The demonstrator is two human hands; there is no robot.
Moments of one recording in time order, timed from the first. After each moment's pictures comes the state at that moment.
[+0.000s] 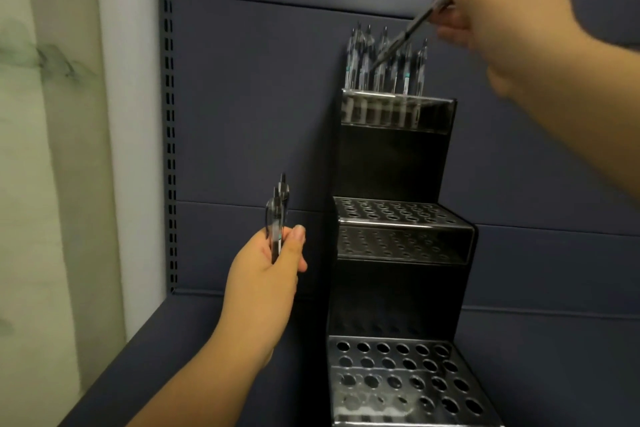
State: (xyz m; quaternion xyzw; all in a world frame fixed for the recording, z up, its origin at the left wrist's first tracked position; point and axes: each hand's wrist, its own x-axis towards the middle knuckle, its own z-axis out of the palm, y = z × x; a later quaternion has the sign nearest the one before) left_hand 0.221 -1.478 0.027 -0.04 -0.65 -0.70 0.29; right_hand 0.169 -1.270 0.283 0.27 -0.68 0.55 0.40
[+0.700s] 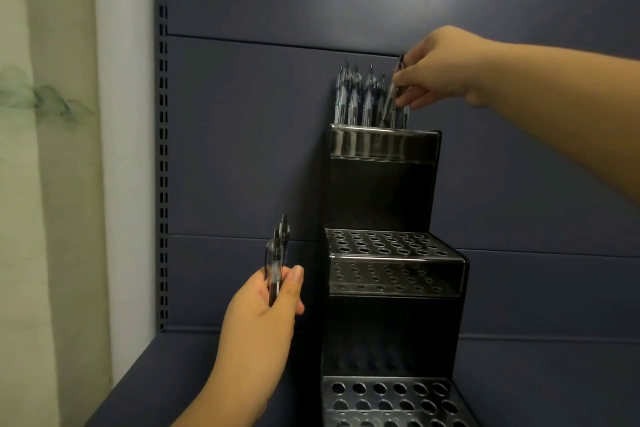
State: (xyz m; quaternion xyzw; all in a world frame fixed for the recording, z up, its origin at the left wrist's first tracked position) left_hand 0.218 -1.477 0.024 -0.03 -0.66 -0.70 0.27; right_hand 0.140 -1.277 0.315 0.17 -0.87 0.37 0.26
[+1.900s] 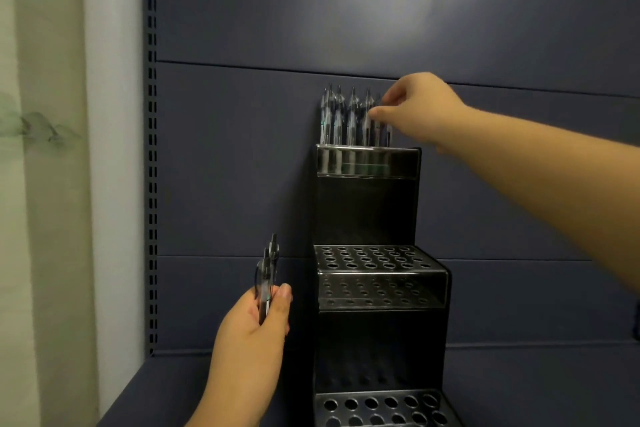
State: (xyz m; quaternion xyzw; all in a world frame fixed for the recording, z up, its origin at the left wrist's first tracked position) left_hand 0.216 -1.477 0.025 -0.01 -0.66 -0.70 0.26; right_hand 0.142 -1.275 0.287 0.14 -0.88 0.27 0.37
